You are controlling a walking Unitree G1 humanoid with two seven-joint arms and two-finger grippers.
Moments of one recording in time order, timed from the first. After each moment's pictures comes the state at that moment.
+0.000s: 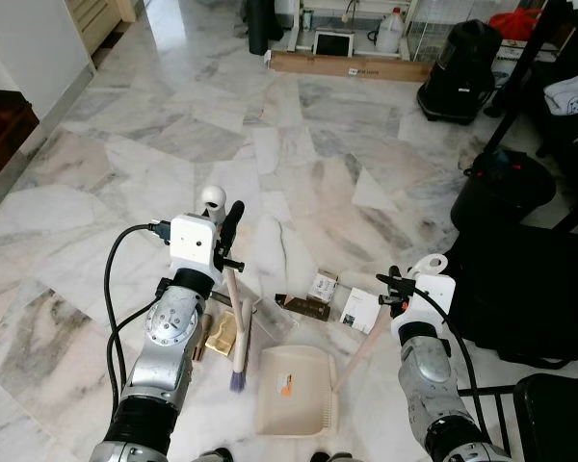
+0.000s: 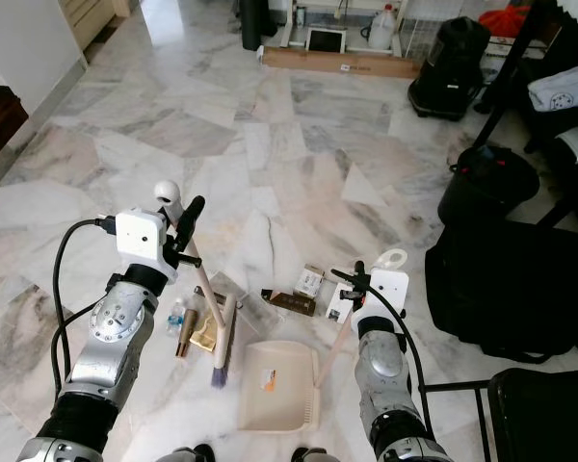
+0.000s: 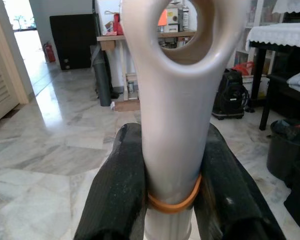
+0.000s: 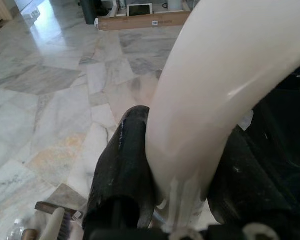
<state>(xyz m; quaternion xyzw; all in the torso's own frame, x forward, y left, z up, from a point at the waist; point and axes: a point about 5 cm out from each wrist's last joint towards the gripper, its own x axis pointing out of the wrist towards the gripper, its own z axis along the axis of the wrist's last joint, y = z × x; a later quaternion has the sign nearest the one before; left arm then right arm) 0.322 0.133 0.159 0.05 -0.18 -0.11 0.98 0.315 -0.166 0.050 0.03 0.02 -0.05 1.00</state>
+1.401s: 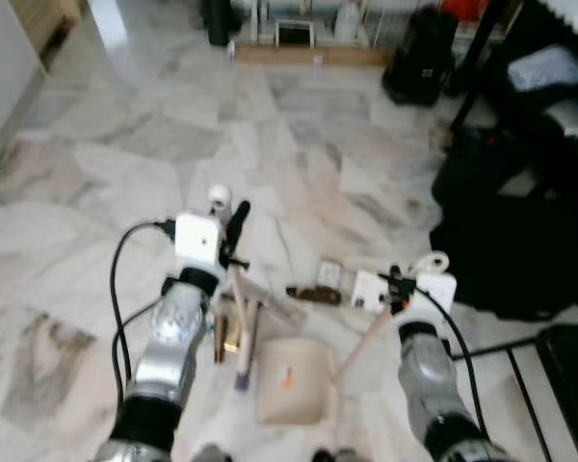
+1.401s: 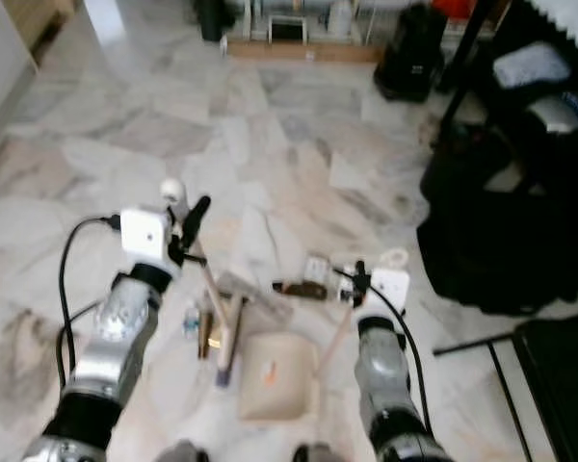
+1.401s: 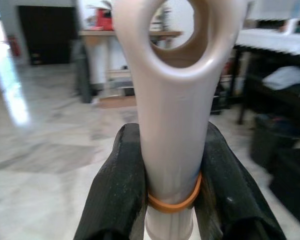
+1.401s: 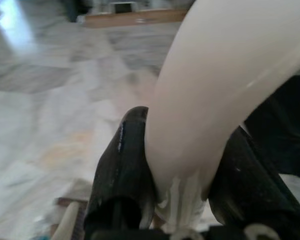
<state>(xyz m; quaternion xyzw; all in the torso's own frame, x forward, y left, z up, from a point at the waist) 0.321 0.132 0.161 0.04 -0.18 -0.12 0.98 0.315 -0.161 0.049 0.02 0.02 -0.05 1.00</state>
